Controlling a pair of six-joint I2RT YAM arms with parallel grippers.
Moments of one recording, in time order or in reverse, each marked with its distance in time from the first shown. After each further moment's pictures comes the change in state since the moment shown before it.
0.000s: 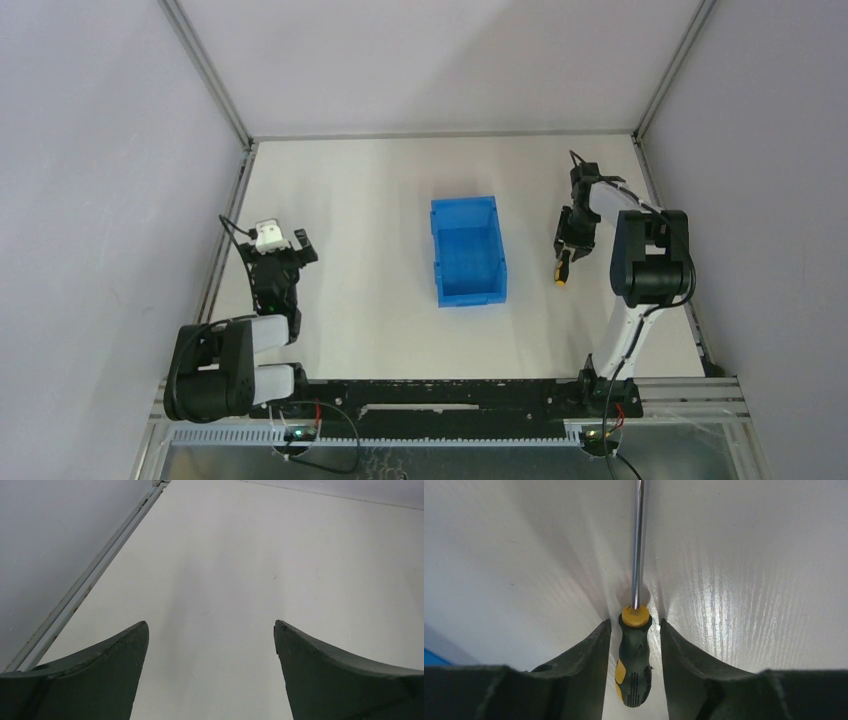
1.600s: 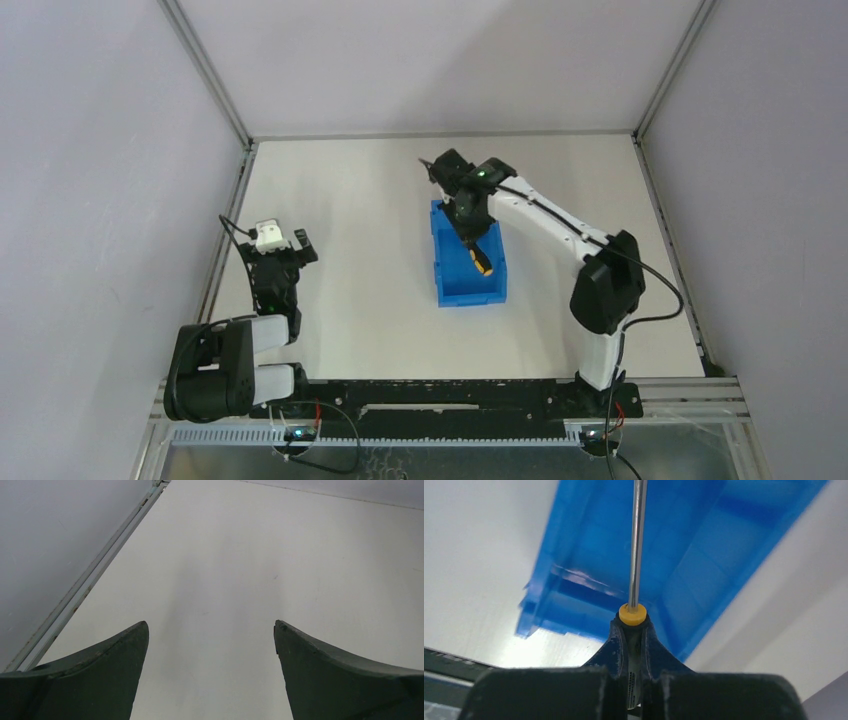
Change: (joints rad) left arm 0.000 0.000 0.000 0.000 0.000 0.000; right arm 0.734 -0.065 0.517 -0.354 0.121 -0.128
